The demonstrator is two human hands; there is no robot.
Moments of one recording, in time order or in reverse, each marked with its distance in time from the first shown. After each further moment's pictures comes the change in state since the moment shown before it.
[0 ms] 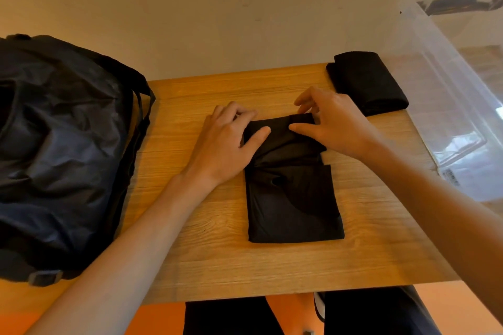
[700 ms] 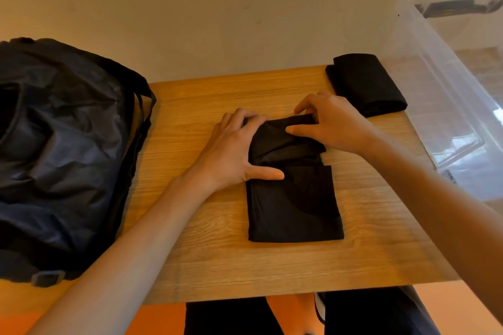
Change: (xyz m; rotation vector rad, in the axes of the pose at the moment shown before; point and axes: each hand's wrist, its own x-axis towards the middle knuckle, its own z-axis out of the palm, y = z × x) left_hand 0.000 0.003 -0.004 -0.018 -0.257 0.035; right_hand 0.006 -0.002 -0.002 -0.058 -0.112 0.129
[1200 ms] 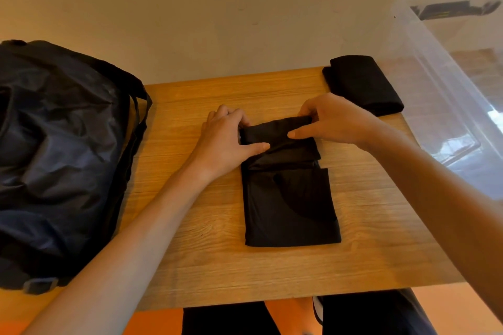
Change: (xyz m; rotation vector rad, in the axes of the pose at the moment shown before) left_hand 0.010 0.010 -0.013 -0.123 0.105 -0.245; right_hand 0.005 -0.004 -0.019 0.163 -0.227 0.133
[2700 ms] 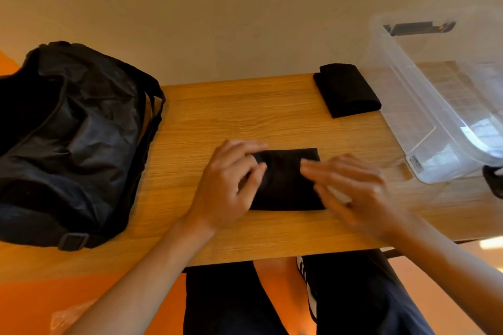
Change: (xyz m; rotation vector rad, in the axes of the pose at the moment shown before) left_hand -0.107 0.006 0.018 -0.127 0.380 0.540; right_hand -0.139 0.031 0.073 -0.134 0.569 -0.865
